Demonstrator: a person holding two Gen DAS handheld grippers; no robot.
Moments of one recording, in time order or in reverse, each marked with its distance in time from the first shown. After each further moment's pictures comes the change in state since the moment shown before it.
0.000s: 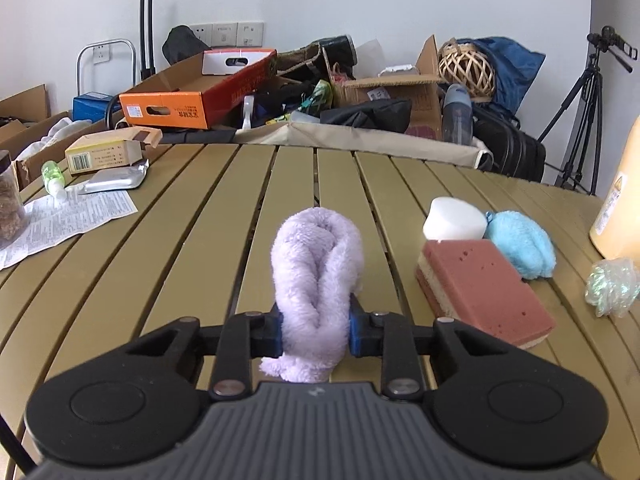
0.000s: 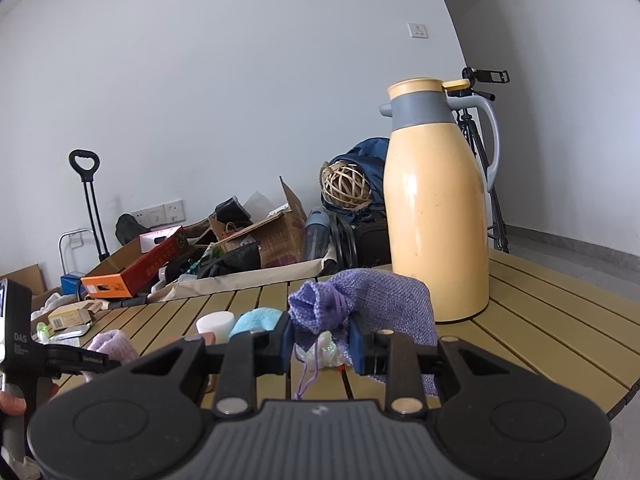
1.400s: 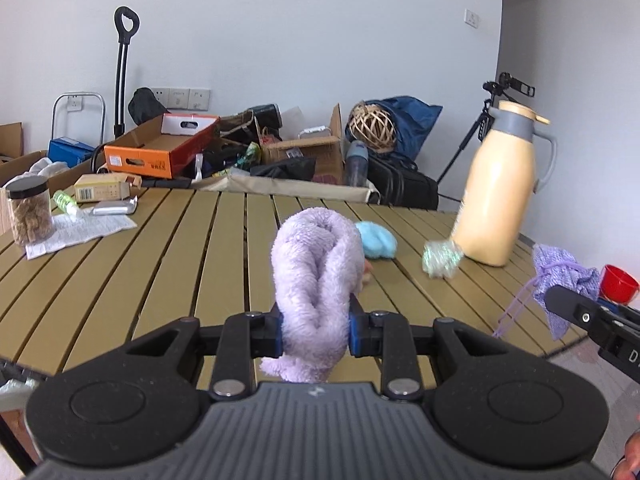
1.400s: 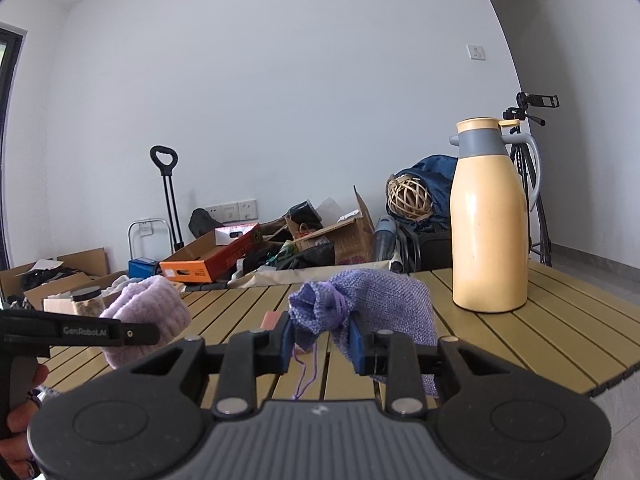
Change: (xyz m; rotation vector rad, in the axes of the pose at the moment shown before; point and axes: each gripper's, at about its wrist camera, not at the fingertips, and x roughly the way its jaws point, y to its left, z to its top) left arm -0.215 -0.016 -0.084 0.045 -0.161 -0.205; right arm -0.121 0.046 -0.022 -0.068 -0.011 0.171
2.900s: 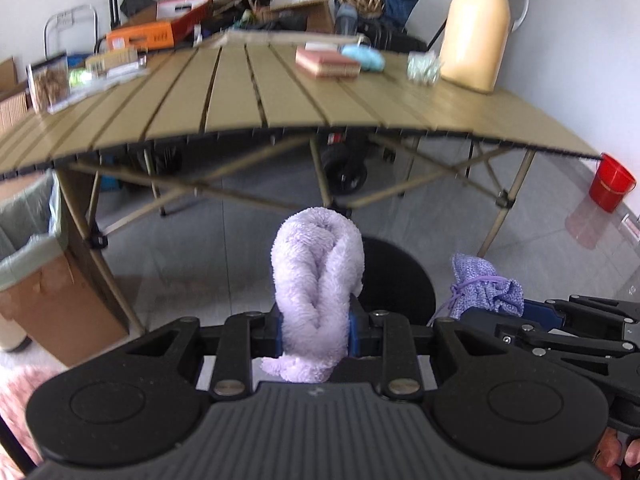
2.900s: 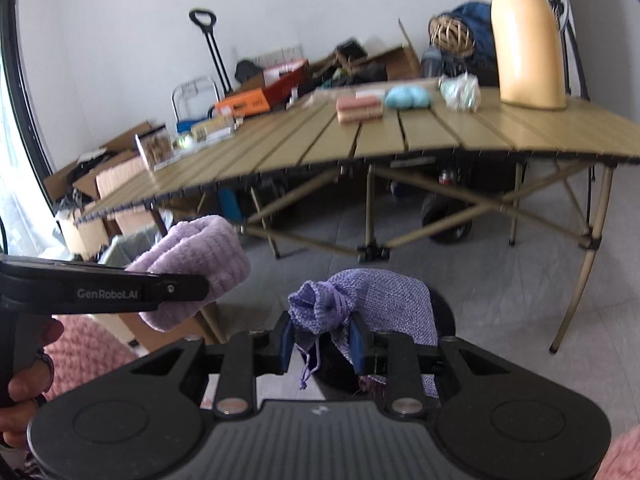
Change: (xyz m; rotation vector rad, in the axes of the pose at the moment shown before) left arm -0.068 0.010 -0.143 0.065 0.369 0.006; right arm -0.073 0.058 -0.134 0.059 0.494 0.137
